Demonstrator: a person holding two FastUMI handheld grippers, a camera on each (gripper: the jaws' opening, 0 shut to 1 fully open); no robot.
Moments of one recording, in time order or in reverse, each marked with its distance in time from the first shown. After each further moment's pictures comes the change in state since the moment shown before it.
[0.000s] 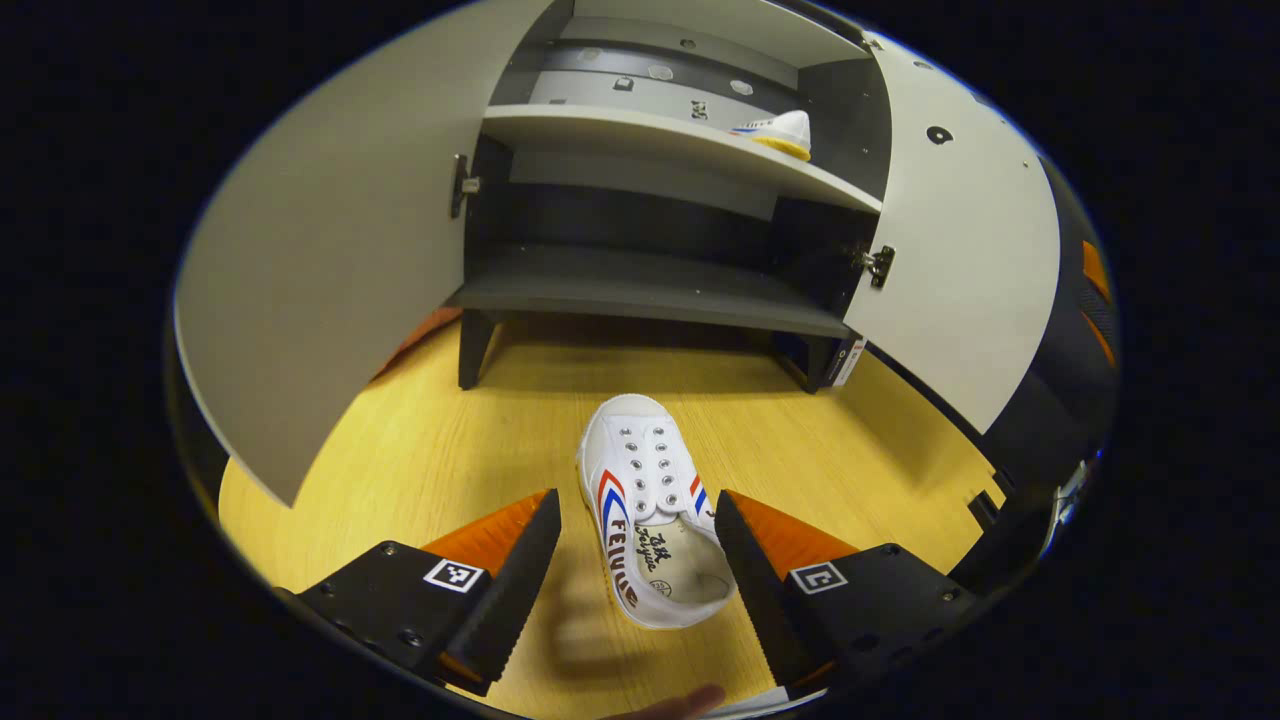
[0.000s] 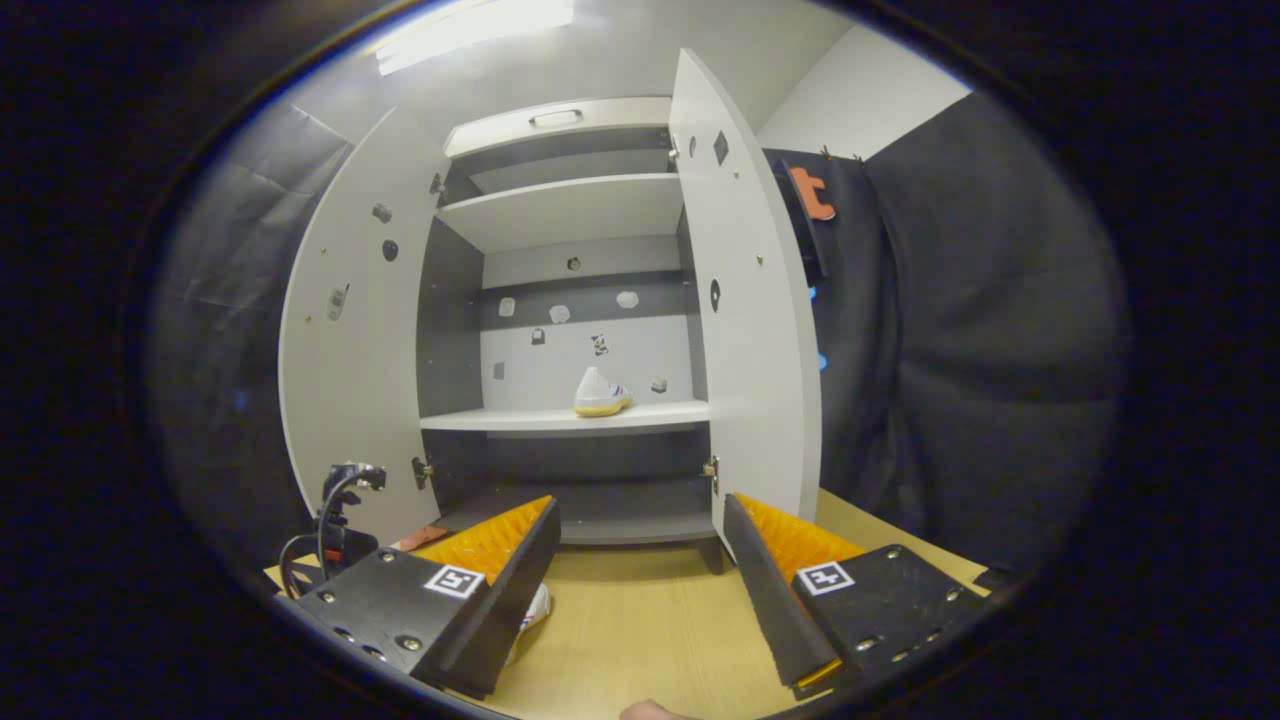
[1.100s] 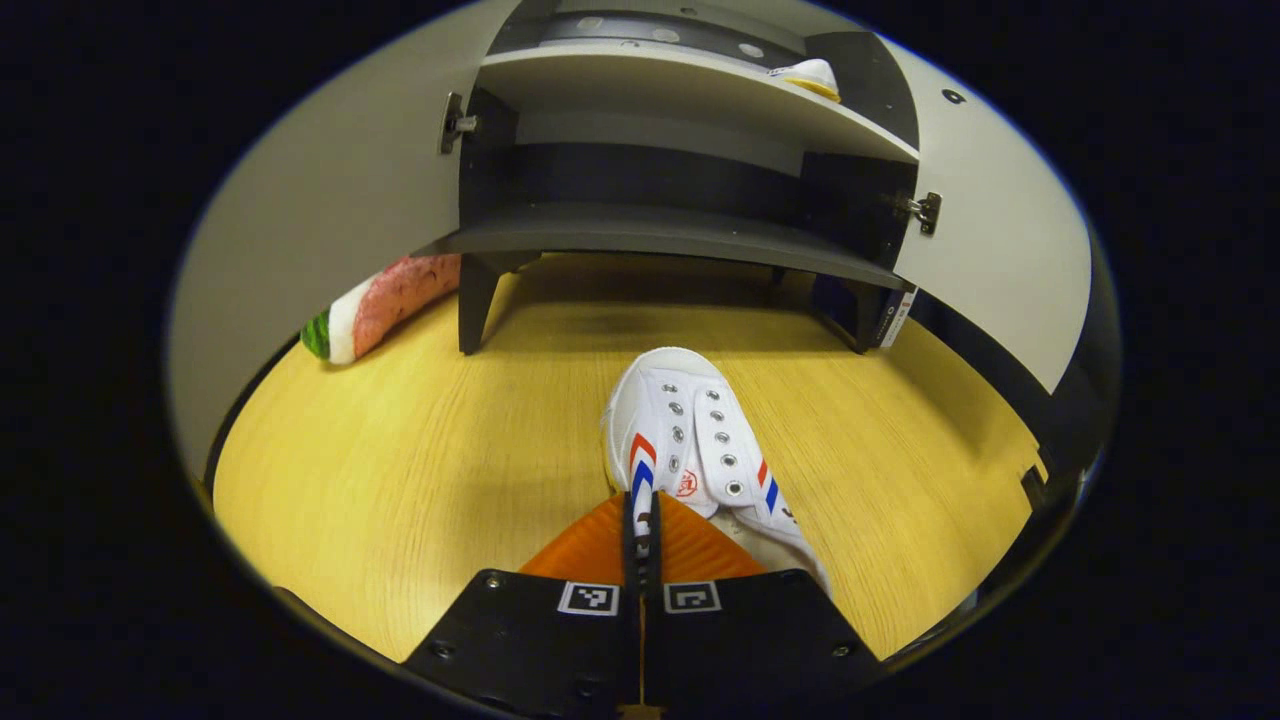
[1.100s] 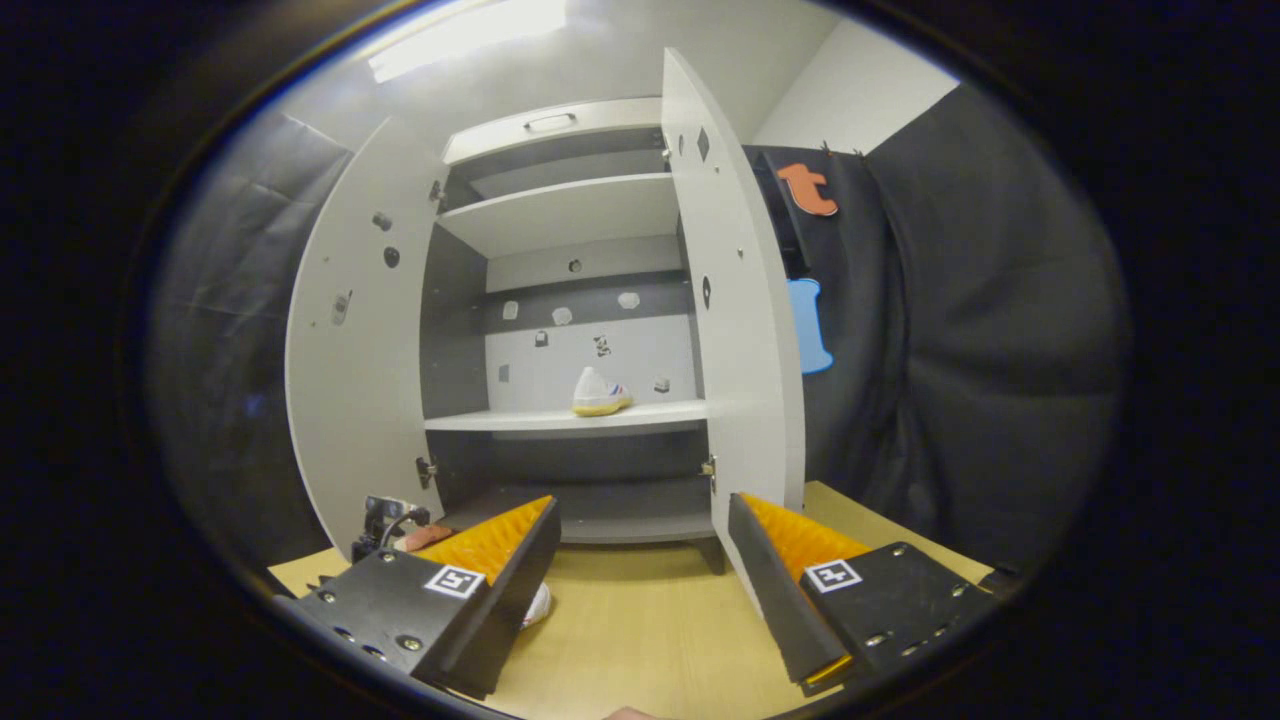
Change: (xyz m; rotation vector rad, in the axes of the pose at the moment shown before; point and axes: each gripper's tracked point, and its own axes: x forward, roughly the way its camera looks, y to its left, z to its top) left arm 0.033 0.020 -0.016 0.049 -0.015 0.075; right arm -0.003 -0.013 0.004 -0.003 -0.010 0.030
